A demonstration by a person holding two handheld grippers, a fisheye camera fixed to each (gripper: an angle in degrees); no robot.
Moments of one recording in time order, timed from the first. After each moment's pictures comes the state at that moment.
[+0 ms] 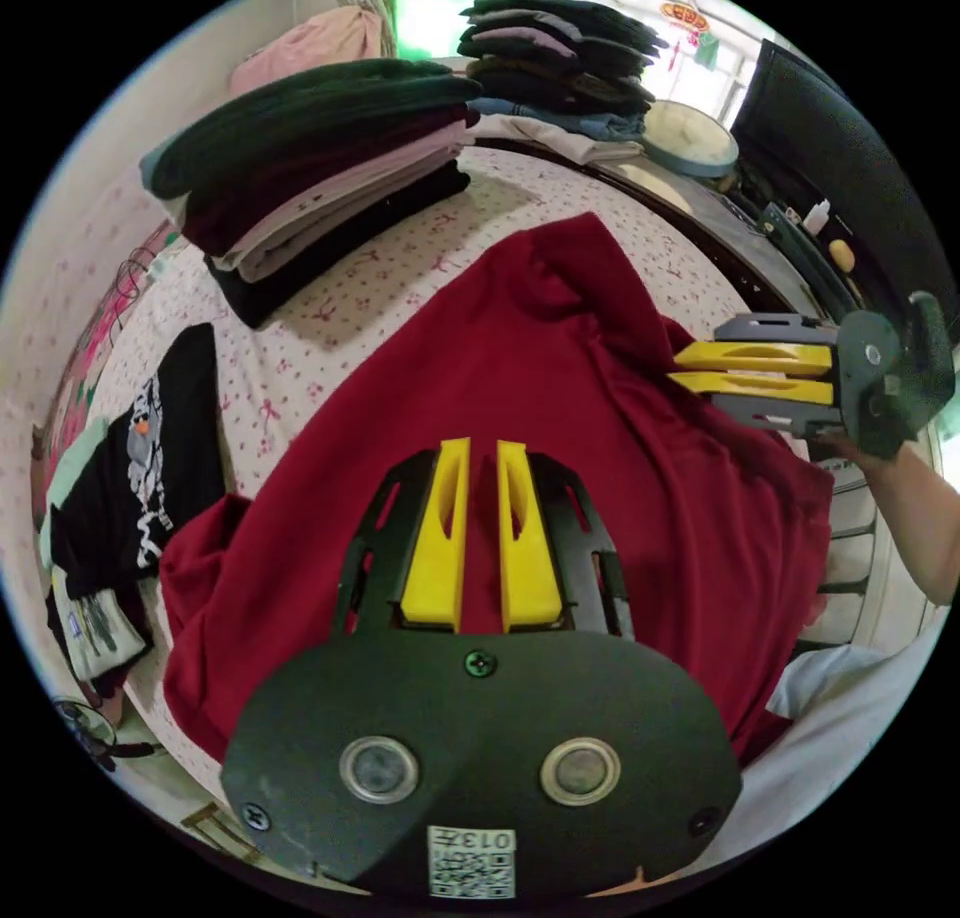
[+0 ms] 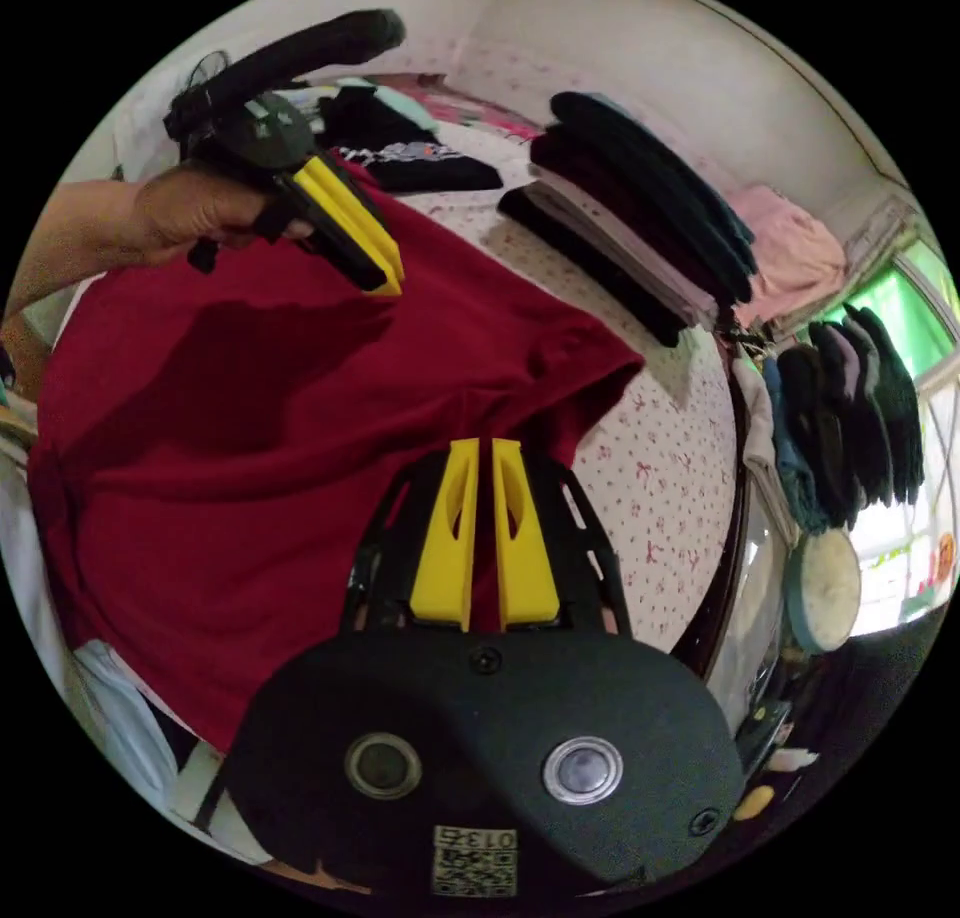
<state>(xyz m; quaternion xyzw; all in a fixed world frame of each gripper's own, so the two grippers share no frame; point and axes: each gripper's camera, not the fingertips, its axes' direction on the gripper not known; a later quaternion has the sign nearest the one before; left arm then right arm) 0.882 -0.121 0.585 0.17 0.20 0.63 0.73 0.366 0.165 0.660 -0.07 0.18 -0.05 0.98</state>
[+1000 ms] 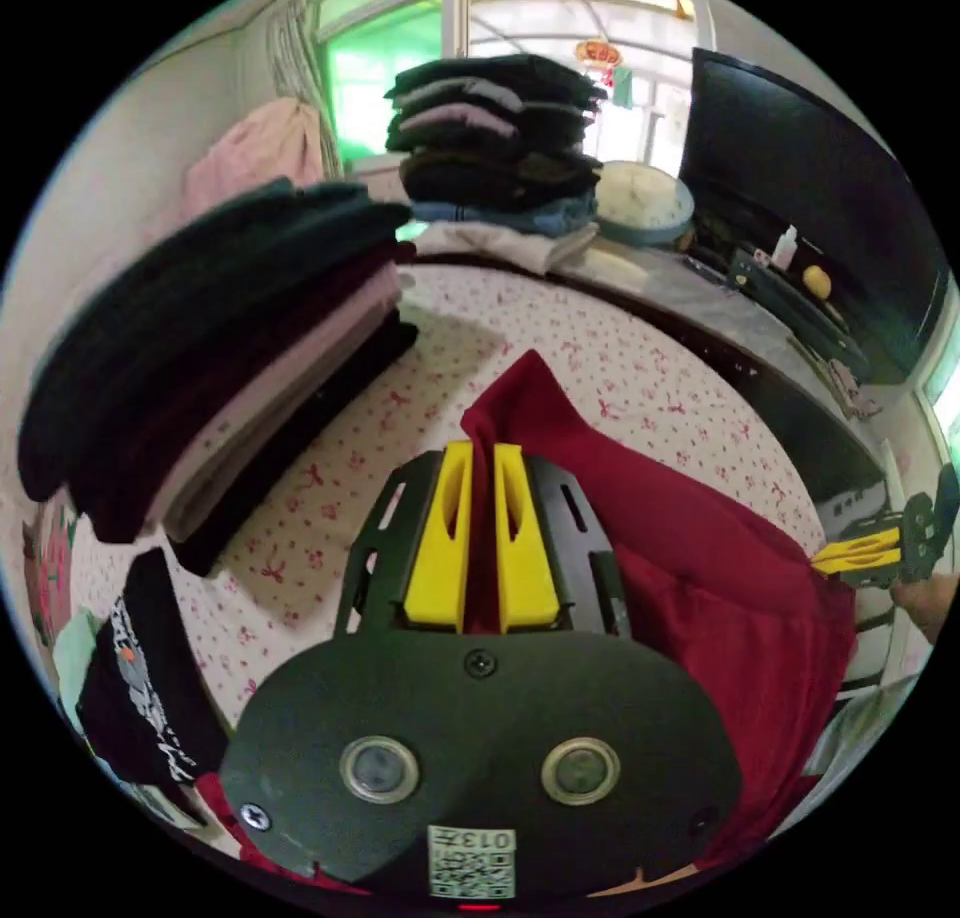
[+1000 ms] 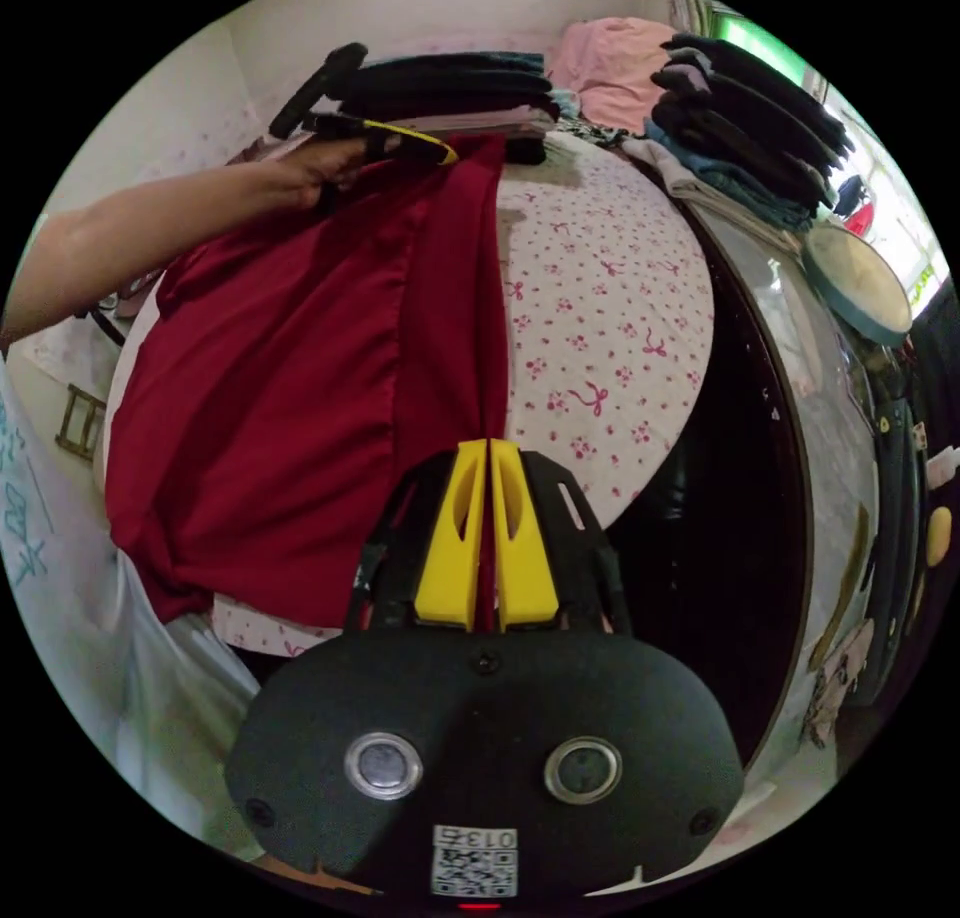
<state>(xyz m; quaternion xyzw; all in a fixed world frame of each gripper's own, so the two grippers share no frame) 1.101 -0.100 0.608 0.28 0.28 0.66 0.64 0.346 0.354 0.609 -0.06 0.11 0.25 0.96</state>
